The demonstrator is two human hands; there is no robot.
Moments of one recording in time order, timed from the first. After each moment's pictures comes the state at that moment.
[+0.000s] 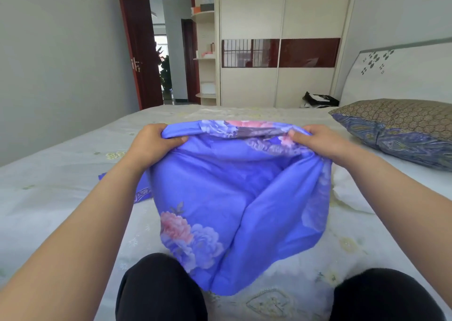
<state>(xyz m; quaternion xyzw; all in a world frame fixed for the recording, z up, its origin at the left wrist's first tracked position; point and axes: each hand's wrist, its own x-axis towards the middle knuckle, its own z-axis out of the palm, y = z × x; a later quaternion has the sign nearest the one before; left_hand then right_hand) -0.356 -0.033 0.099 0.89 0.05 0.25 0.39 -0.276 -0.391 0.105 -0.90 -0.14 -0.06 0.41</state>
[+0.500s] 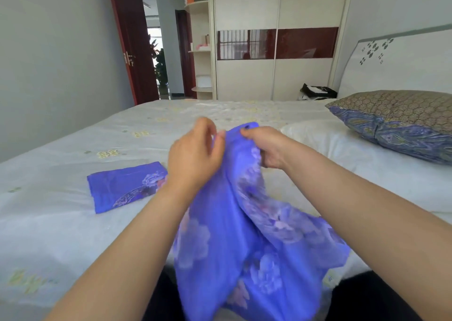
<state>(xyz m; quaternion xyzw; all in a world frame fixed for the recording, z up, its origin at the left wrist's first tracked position) -0.357 -0.144 0.076 0.84 -0.06 0.49 0.22 -0.295 -0.289 0.105 -0.70 -0.10 0.17 0.68</state>
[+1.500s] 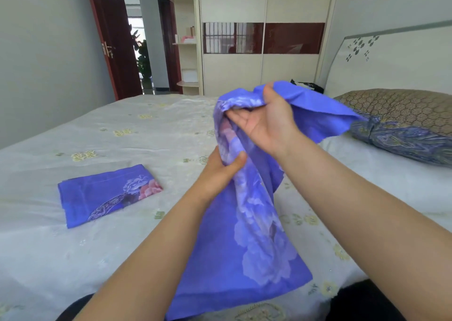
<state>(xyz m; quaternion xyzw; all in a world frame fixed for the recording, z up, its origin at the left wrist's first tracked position) -0.287 -0.176 0.028 0.72 -0.11 0.11 0.67 -0.259 -0.284 0.133 -0.35 -0.17 0.11 0.91</state>
